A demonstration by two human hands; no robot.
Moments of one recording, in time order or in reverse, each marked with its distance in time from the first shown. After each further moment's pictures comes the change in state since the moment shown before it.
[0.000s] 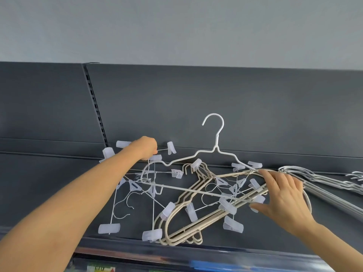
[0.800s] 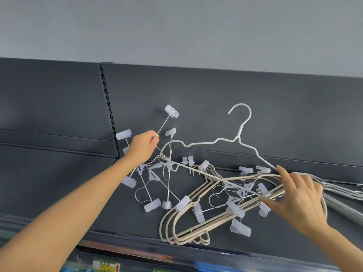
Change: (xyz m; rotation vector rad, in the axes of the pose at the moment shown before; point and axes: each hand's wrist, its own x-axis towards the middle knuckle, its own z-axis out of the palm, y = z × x) left_hand -0.024 -0.035 0.005 -0.409 0.419 0.289; right_hand 0.010 0.002 -0.005 -0.019 0.043 0.144
